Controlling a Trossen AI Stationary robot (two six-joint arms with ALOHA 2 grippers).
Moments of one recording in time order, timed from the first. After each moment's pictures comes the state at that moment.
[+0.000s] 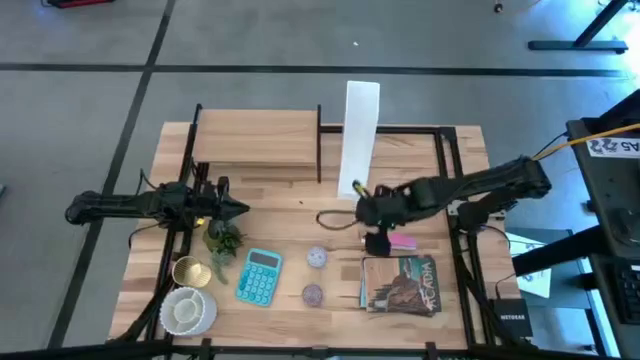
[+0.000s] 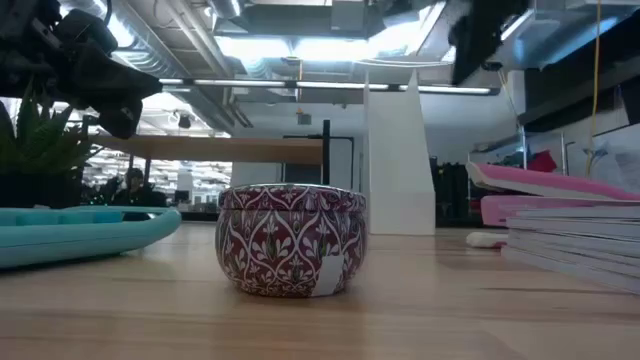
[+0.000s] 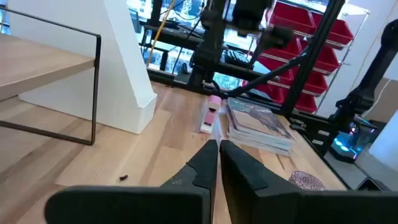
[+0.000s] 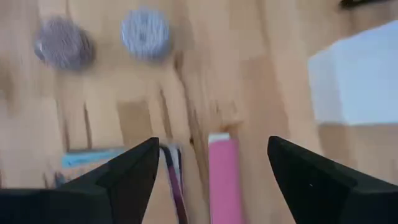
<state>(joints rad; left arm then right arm) 0.01 0.06 0.01 0.01 -0.03 -0.24 0.22 1.51 1.28 -1.00 0.08 0.41</state>
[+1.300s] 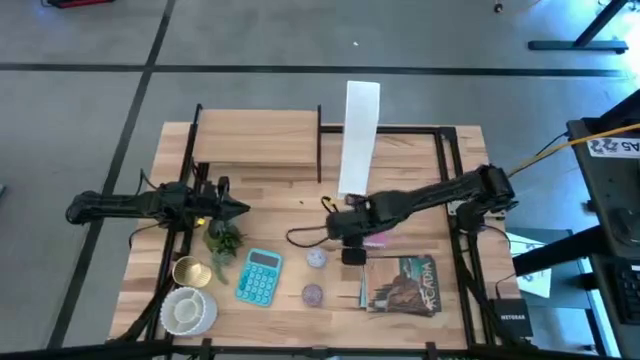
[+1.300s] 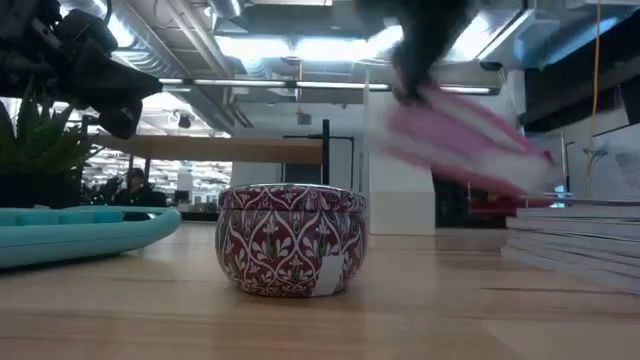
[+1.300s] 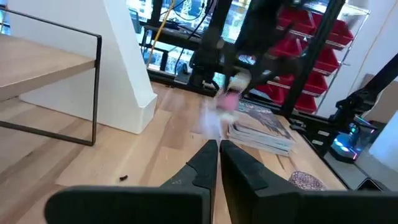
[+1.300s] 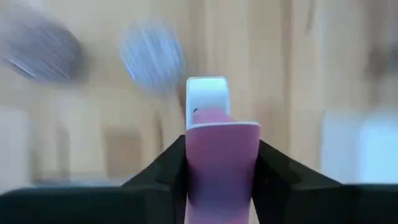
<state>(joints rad) 0.01 0.06 0.01 0.01 -0.03 -0.24 0.23 1.78 1.66 -0.98 0.10 0.08</state>
